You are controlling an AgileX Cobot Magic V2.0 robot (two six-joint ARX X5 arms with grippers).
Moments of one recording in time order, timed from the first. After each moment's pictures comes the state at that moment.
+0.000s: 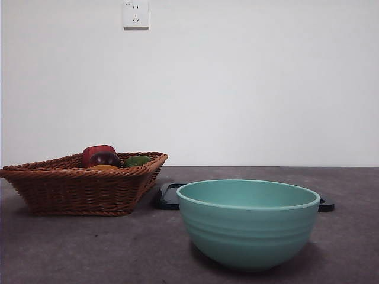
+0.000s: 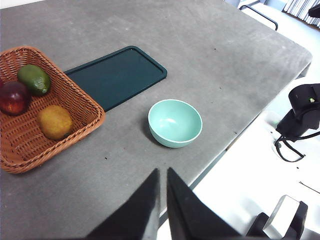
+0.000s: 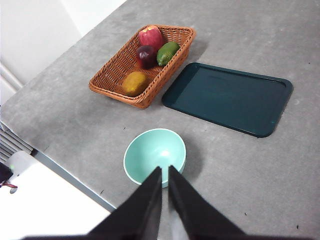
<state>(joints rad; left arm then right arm) -0.55 0.48 1.26 -1.30 0.31 0.01 0.62 0.38 1.11 -1.19 -0.10 0.29</state>
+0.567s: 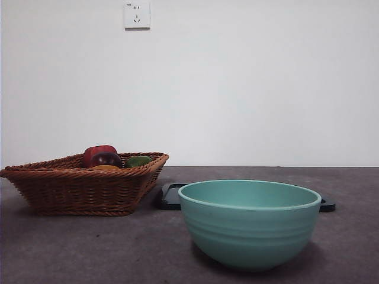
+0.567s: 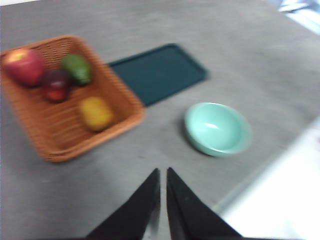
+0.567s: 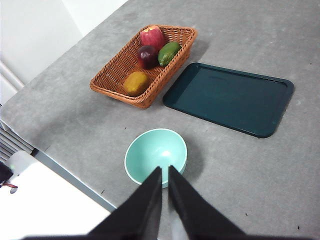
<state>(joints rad) -0.33 0.46 1.08 -1.15 0.30 0.06 0.62 0.38 1.11 -1.19 -0.10 0.29</state>
